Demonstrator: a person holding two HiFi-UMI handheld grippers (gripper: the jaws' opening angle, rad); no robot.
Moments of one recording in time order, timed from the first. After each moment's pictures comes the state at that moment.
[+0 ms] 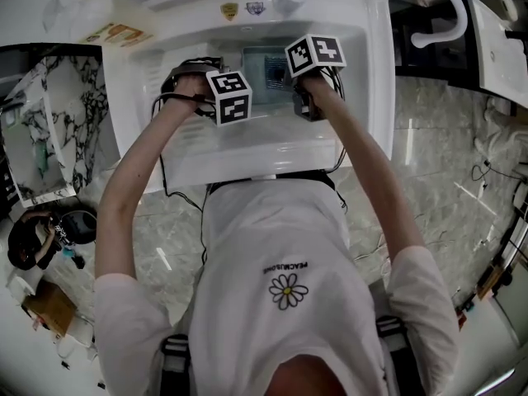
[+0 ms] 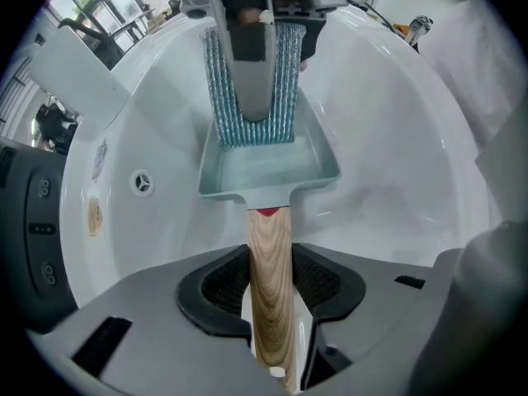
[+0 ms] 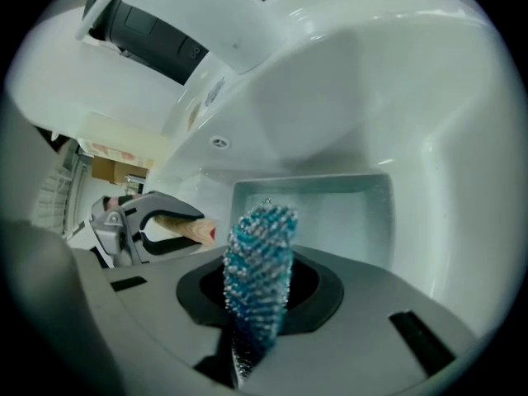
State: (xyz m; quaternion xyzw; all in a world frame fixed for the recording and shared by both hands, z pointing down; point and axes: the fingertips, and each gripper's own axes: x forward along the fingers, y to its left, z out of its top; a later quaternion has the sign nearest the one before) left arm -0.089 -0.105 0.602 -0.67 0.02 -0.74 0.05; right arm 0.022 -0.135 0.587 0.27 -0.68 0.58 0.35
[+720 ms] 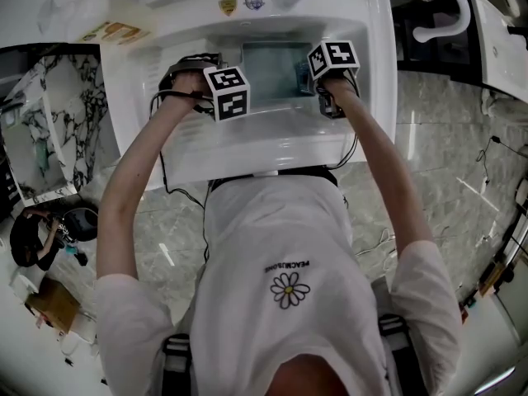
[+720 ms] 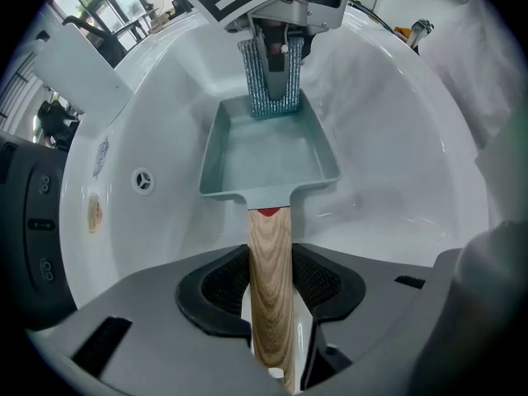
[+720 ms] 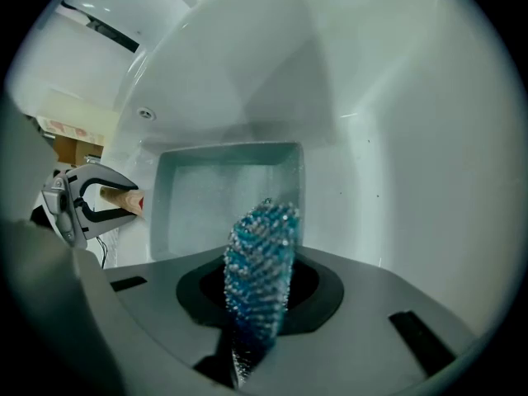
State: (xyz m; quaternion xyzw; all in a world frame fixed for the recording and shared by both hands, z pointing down) left arm -0.087 -0.105 0.600 -0.68 0.03 -0.73 0.04; right arm 0.115 -0.117 0.642 0.32 -0.62 0.55 0.46
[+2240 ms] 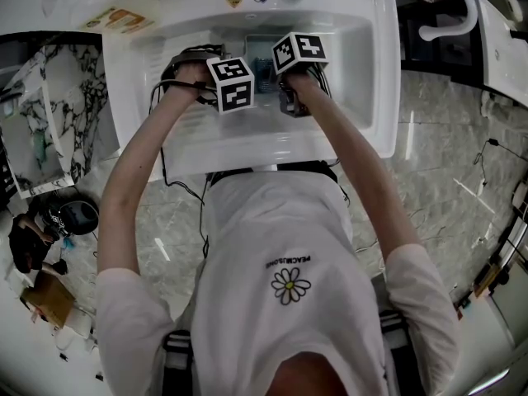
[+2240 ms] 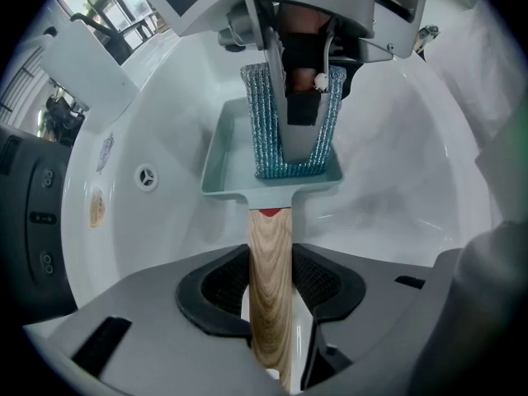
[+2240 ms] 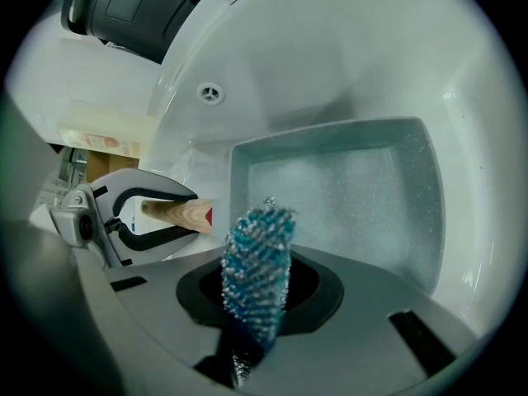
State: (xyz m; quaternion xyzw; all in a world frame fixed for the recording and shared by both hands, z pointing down) left arm -0.088 -0.106 0.601 -0.68 0.04 -0.73 0.04; right arm -0.008 -0.102 0.616 0.26 -0.65 0.62 0.37
